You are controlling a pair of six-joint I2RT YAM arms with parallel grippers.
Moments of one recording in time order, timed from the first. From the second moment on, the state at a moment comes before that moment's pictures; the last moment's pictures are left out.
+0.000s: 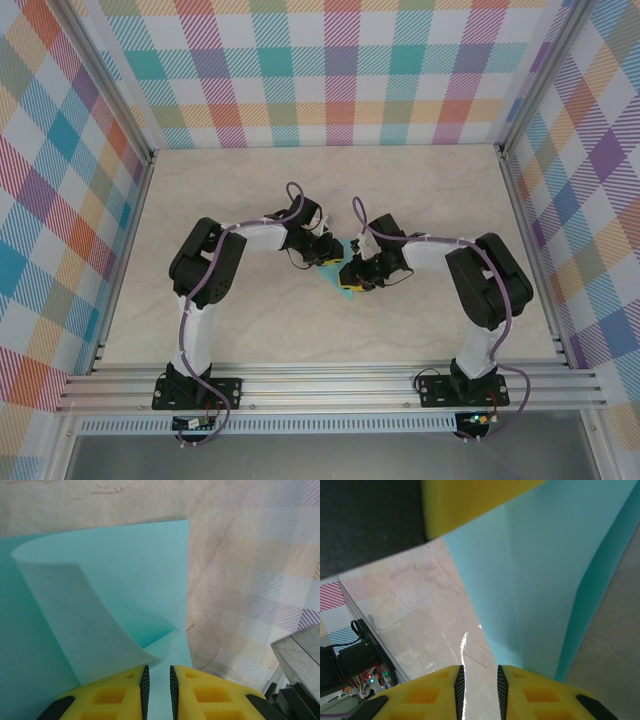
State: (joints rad) left arm -0.55 2.11 1.32 -0.26 0.63 -0.67; right arm 0.50 1.81 0.93 -0.30 -0.76 0.52
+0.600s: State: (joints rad) left arm -0.55 2.11 1.31 -0.25 0.63 -0.69; right arm 0.49 1.88 0.97 -0.44 -0.83 0.47
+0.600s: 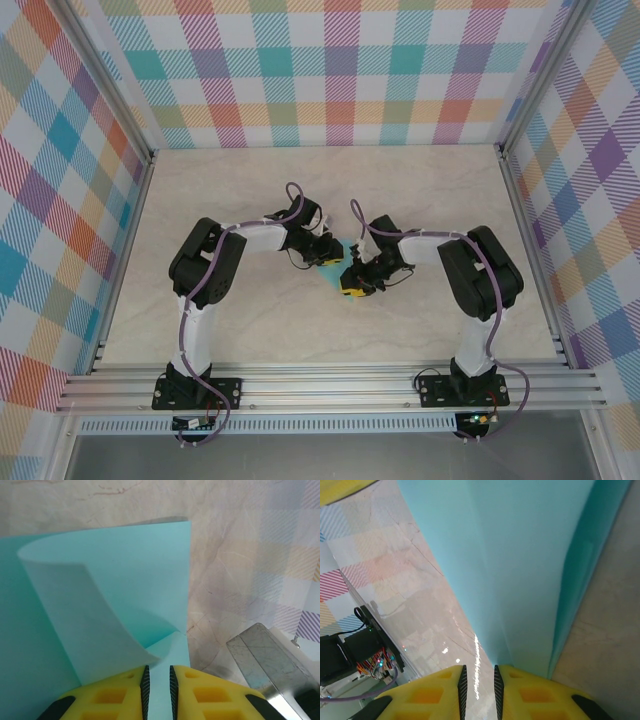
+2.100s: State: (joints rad) left arm -0.55 2.10 1.33 -0.28 0.60 -0.68; right arm 0.52 1.86 1.01 -0.49 -0.63 0.44
